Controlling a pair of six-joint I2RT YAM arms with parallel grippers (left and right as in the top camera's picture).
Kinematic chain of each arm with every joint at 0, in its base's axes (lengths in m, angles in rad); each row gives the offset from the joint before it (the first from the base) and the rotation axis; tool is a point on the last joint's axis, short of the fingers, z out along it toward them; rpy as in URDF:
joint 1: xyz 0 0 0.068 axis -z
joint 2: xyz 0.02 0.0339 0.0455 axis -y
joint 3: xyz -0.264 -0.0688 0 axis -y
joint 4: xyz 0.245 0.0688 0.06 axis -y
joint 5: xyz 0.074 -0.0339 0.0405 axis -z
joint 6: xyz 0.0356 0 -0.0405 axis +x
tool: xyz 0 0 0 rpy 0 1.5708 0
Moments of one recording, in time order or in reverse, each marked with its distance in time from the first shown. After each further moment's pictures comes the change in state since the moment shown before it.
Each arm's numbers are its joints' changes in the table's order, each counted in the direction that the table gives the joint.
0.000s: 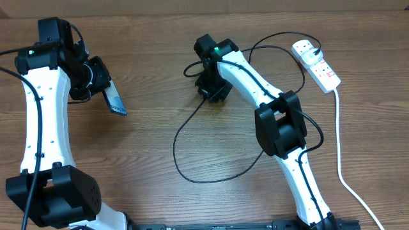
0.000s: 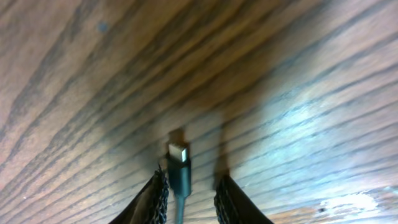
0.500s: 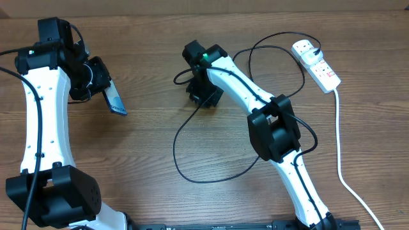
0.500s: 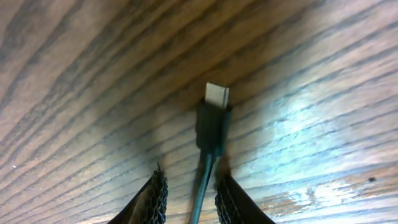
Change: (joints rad) left arm 0.000 0.000 0.000 -0.003 0.000 0.000; right arm -0.067 0.000 0.000 0.000 0.025 0.022
